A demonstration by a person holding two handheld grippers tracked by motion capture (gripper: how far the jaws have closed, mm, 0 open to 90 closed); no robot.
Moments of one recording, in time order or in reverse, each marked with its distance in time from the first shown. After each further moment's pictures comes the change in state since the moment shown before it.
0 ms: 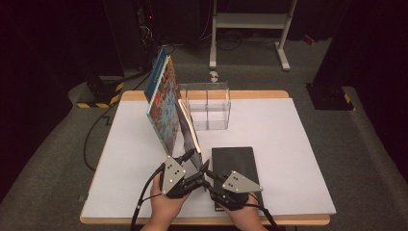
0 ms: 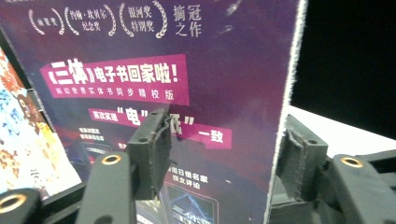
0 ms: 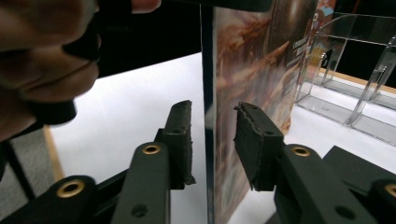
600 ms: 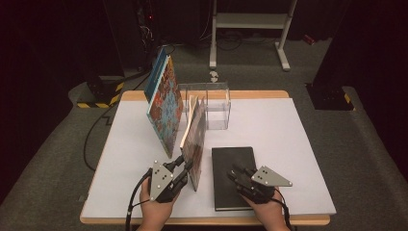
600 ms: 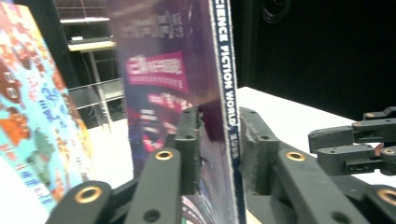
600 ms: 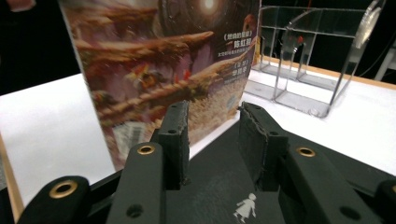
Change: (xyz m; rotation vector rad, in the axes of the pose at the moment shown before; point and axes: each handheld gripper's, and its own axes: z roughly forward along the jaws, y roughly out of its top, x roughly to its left) left arm 0.016 0.005 -0.021 -0.045 0.057 0.023; right arm -0.054 -0.014 -0.042 -0.007 -0.113 0.061
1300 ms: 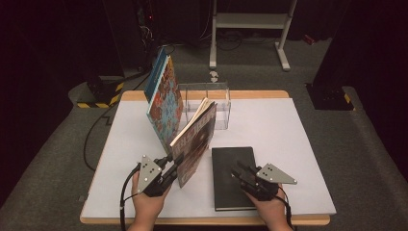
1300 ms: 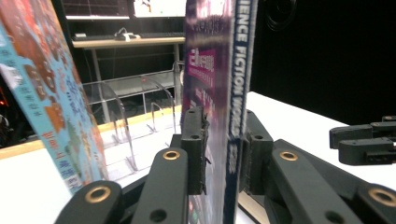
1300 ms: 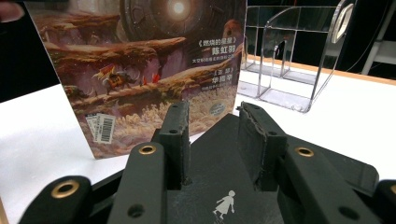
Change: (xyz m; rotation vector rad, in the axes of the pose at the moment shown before) left arm 0.027 0.006 0.005 0.003 0.003 -0.047; right arm -0.011 -0.001 -0.003 -0.010 -0.035 0.046
